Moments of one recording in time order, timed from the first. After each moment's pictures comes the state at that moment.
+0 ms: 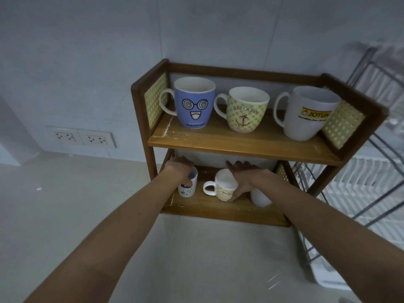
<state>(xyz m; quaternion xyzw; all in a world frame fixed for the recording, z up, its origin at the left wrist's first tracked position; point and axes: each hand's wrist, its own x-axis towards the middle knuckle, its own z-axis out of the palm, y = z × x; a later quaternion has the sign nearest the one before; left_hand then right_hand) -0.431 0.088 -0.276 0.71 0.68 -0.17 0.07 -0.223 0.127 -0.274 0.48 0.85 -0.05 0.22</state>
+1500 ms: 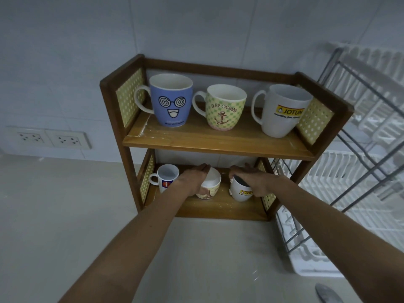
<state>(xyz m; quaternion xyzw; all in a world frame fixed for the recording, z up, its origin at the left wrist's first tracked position) -0.360 0.099 -0.319 0.80 0.59 0.00 0.13 -0.136 0.125 -0.279 0.46 0.86 -0.15 0.15</state>
